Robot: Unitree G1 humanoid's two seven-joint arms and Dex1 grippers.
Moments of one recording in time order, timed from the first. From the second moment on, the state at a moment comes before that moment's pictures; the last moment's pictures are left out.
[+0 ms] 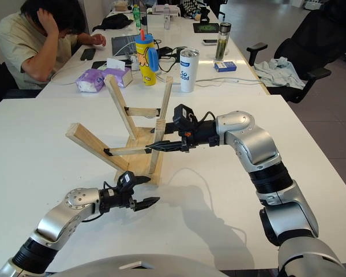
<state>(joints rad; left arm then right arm) 0.06 0.54 -0.33 -0.25 -0.30 0.40 -0.71 -0.64 -0.53 0.30 -0.05 0.47 0.53 1.14</state>
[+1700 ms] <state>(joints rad) -0.08 0.45 -0.28 -0.42 0.79 0.07 -0.33 -0.68 -0.51 0.35 -0.01 0.47 0.52 1.04</state>
